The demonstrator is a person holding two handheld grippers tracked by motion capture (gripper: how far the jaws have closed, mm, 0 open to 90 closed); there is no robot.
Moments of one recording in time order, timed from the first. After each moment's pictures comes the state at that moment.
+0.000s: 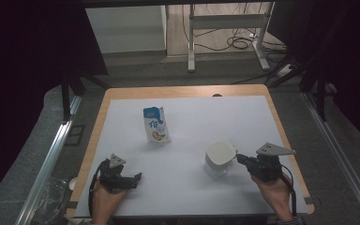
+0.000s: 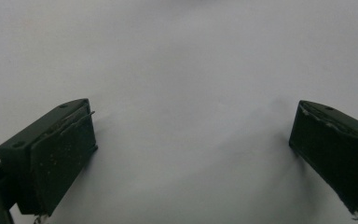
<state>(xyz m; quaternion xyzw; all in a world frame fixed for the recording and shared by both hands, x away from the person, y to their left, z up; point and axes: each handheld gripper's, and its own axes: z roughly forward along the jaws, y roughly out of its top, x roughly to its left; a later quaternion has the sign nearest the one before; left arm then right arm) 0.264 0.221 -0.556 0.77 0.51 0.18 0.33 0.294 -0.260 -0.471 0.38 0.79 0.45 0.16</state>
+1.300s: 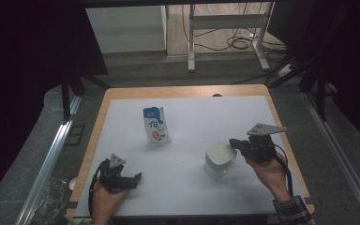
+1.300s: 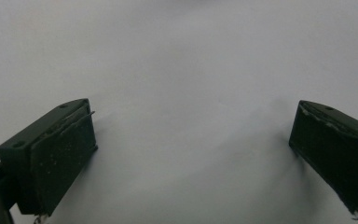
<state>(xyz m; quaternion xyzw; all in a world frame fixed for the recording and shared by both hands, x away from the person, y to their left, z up) 0.264 0.221 -0.556 0.77 0.51 0.18 0.33 0.326 -0.232 -0.425 0.34 0.82 0.43 0.16</state>
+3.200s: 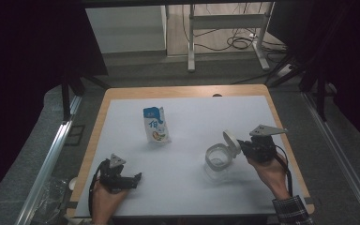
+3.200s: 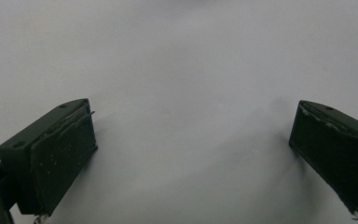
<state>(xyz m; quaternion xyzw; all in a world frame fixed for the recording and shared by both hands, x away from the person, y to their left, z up) 0.264 0.221 -0.556 0.77 0.51 0.18 0.33 0.338 -0.246 -0.446 0.36 0.81 0.43 0.16</state>
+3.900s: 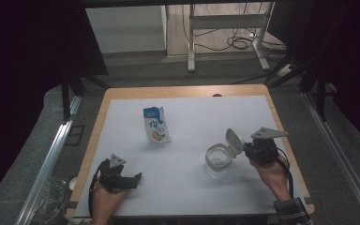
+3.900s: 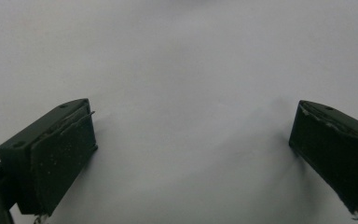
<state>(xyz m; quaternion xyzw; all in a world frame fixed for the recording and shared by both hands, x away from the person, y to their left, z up) 0.264 0.221 -0.556 0.77 0.51 0.18 0.33 0.337 -0.254 -0.457 0.37 0.81 0.41 0.18</state>
